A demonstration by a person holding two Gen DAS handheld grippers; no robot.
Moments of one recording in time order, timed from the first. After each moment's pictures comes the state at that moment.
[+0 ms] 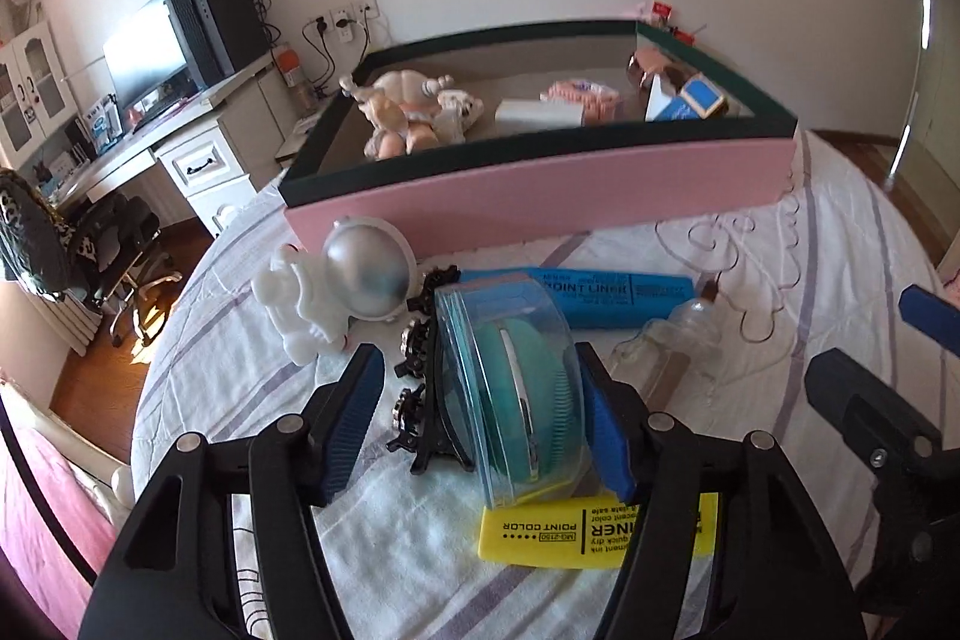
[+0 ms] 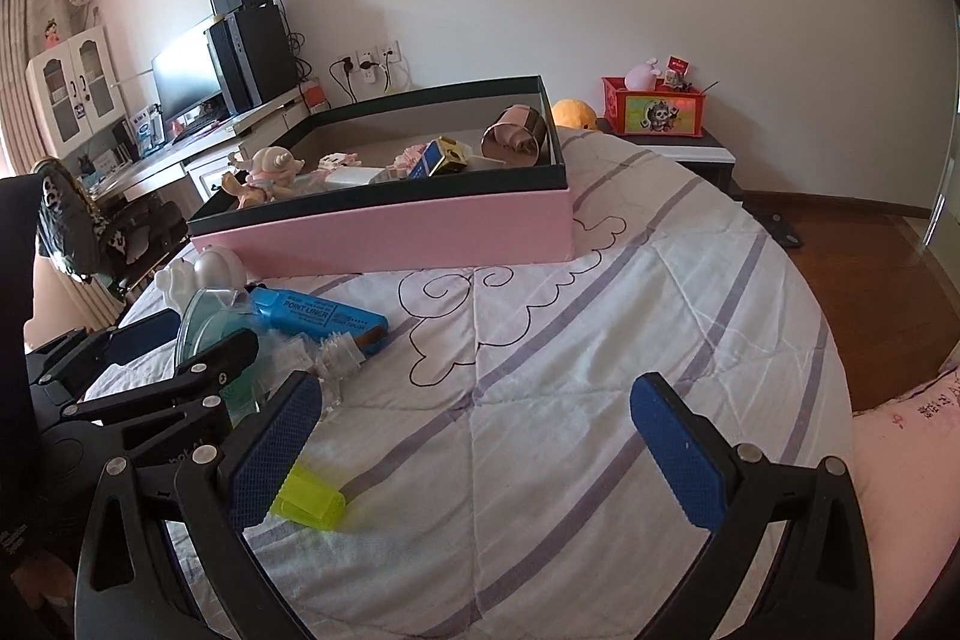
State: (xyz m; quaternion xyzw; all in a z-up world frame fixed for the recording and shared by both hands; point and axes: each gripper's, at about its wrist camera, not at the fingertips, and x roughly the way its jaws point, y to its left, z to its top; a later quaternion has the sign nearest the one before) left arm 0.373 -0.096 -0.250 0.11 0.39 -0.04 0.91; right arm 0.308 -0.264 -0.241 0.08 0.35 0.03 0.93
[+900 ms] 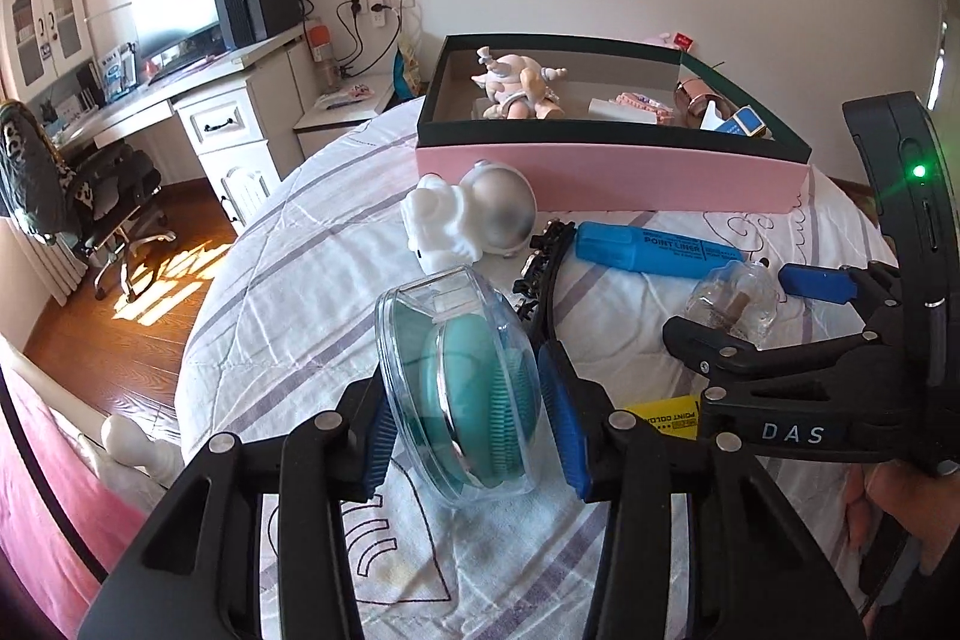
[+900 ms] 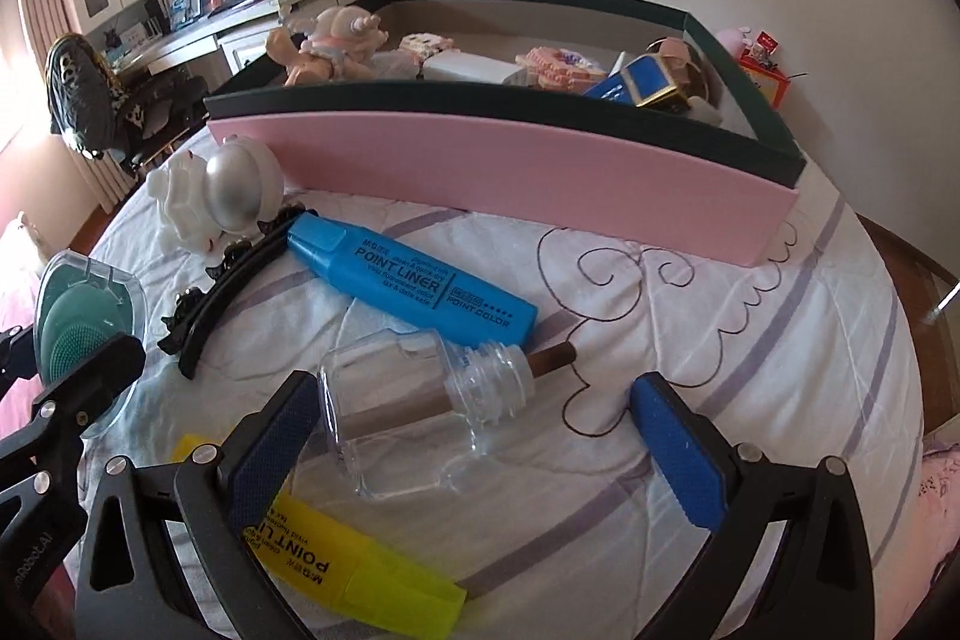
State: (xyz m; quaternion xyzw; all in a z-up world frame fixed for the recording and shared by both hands) left arm 0.336 -0.021 -0.242 0.04 0.38 -0.04 0.92; right arm 0.374 -0.187 -0.267 -0.03 0.45 0.09 0.89
